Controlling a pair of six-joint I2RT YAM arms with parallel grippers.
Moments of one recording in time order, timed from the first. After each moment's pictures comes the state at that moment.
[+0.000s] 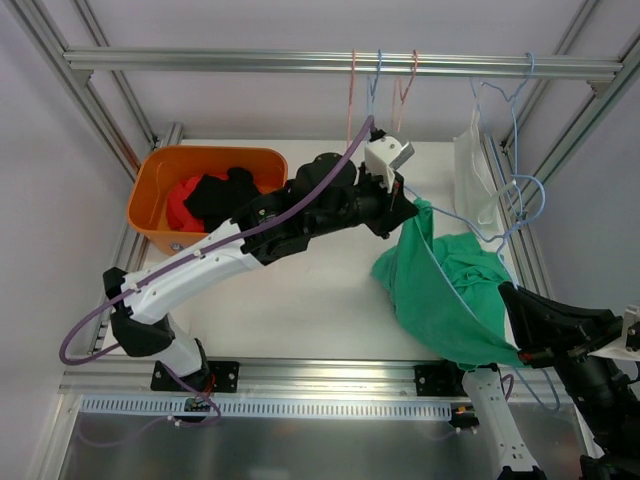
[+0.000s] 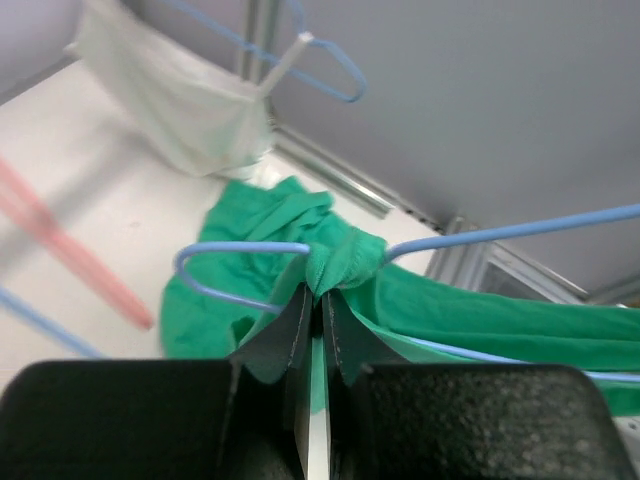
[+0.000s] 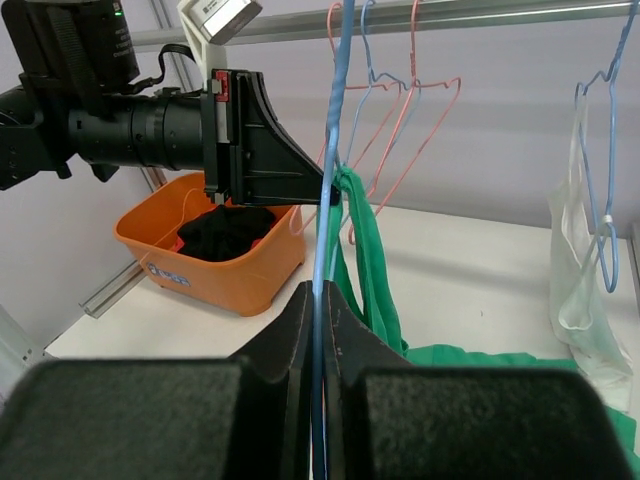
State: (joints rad) left arm -1.14 1.61 1.91 -0.45 0.04 -0.27; right arm 0.04 0.42 1.69 -1.05 -0.38 0.24
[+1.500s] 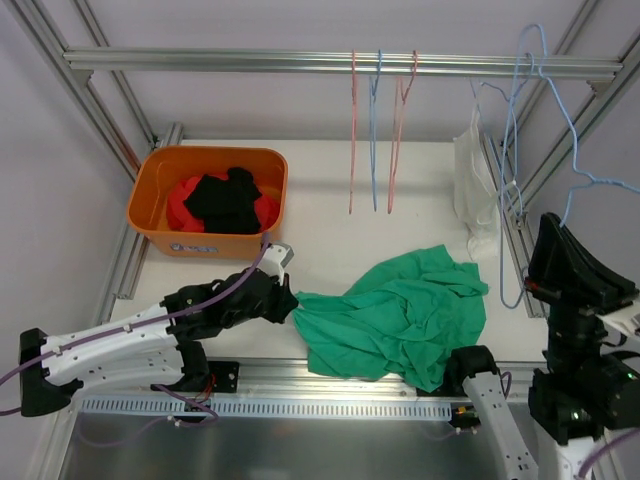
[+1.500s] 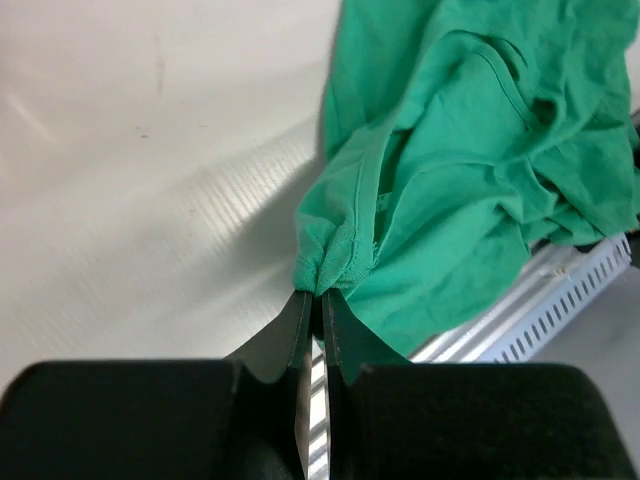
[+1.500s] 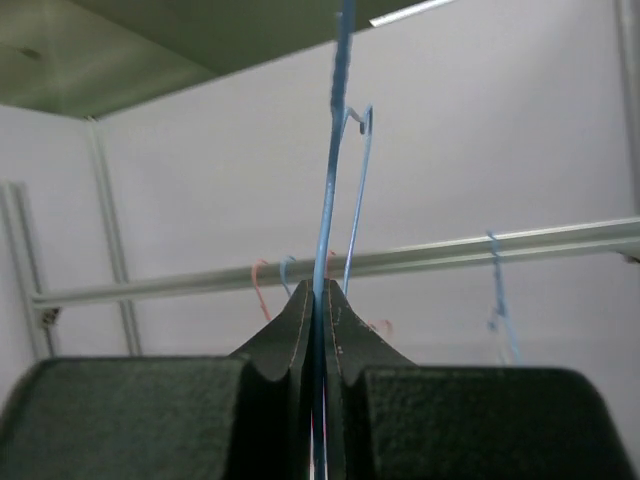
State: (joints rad) left arm -1.14 0.81 0.69 -0.51 -0.22 -0.60; right arm 0.17 0.26 0.92 0.18 -0.06 0.31
